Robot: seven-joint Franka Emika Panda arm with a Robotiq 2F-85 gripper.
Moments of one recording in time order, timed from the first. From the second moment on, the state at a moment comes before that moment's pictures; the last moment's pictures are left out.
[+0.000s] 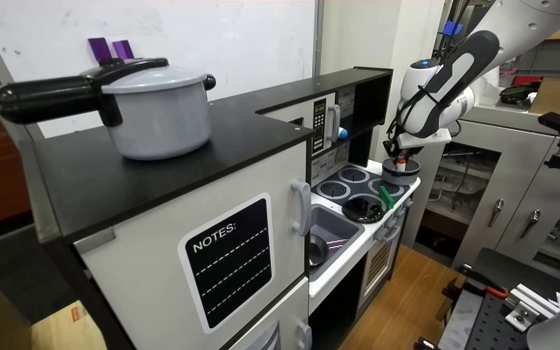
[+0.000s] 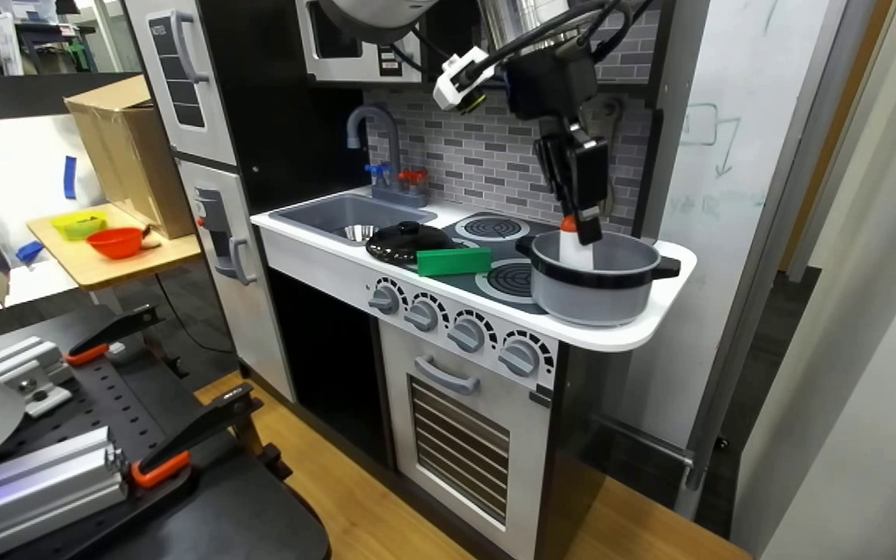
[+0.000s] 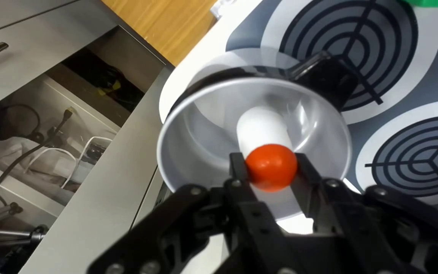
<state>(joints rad) -0.18 0.24 -0.39 -2.32 -0.28 2.80 0.46</state>
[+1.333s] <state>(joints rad) -0.05 0.25 -0.56 -2.32 -0.68 2.81 0.69</state>
